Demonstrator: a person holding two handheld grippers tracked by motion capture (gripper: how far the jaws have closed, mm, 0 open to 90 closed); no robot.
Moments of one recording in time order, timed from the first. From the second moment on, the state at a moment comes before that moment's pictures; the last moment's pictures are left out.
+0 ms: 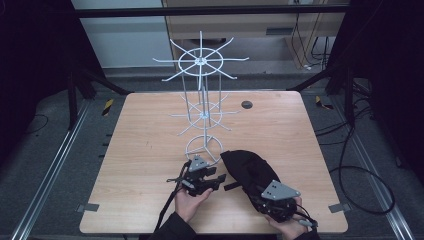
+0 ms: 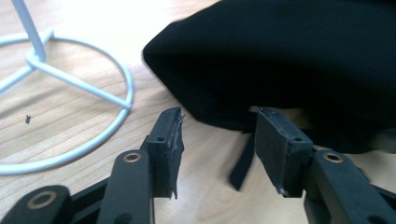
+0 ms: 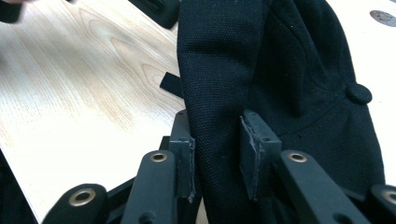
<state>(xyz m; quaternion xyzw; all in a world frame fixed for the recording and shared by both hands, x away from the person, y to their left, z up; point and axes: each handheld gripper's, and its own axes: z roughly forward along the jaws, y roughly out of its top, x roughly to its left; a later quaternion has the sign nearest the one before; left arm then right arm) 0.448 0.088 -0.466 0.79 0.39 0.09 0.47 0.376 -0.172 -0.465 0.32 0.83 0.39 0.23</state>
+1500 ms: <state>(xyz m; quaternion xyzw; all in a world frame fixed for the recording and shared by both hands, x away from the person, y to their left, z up) 0.445 0.067 -0.453 0.81 0.37 0.11 0.45 0.391 -0.199 -0.440 0.36 0.77 0.48 0.23</state>
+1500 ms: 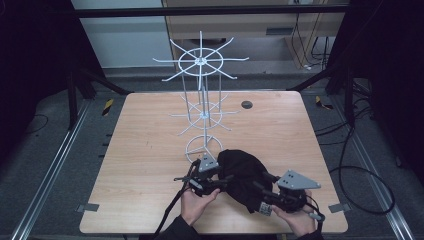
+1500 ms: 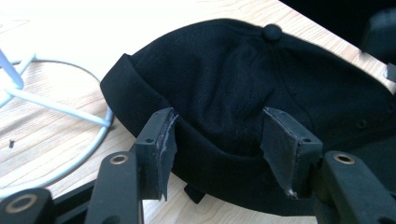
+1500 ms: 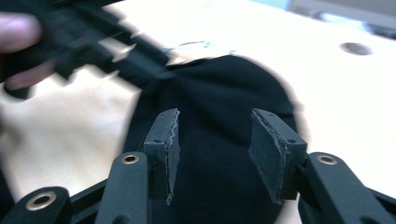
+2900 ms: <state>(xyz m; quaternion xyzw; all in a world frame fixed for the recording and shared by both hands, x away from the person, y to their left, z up) 0.434 0.111 -0.426 0.81 0.34 0.16 0.46 0.449 -0.227 -0.432 0.45 0.76 0.38 0.28</state>
